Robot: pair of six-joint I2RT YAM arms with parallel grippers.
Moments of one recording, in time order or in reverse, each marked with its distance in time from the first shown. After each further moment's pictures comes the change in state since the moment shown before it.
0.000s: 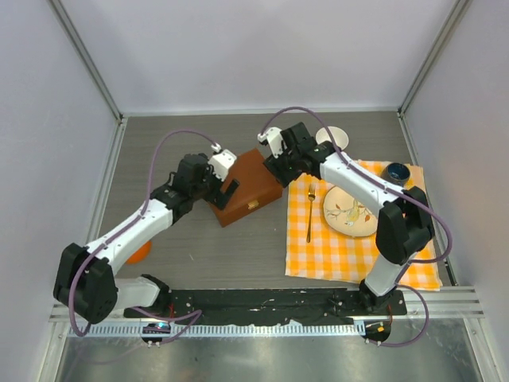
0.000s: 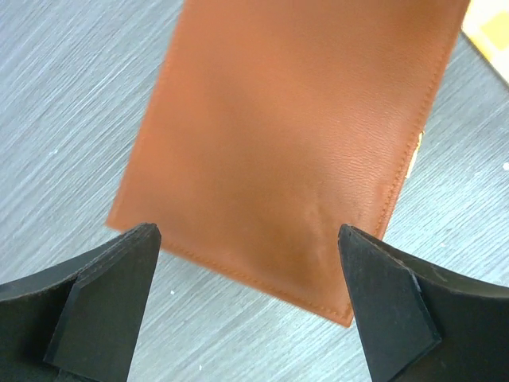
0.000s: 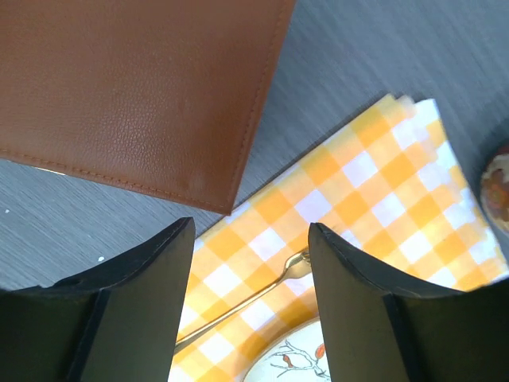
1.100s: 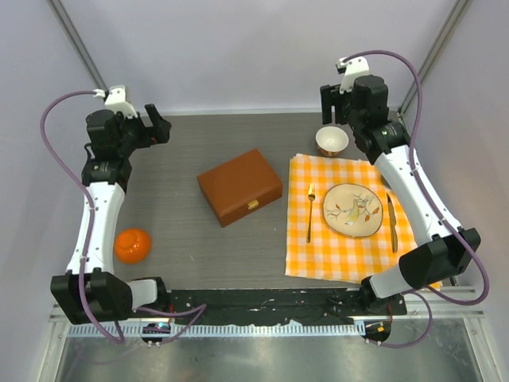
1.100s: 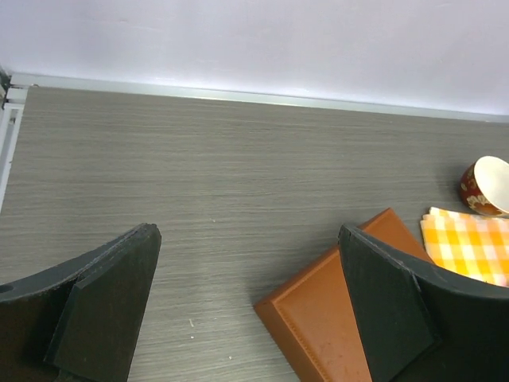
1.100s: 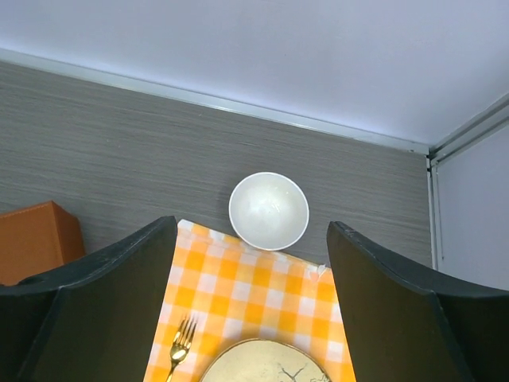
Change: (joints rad) left arm 0.617 -0.047 0.404 -0.061 0.214 -0.444; right arm -0.288 -0.264 0.190 0.154 0.212 0.169
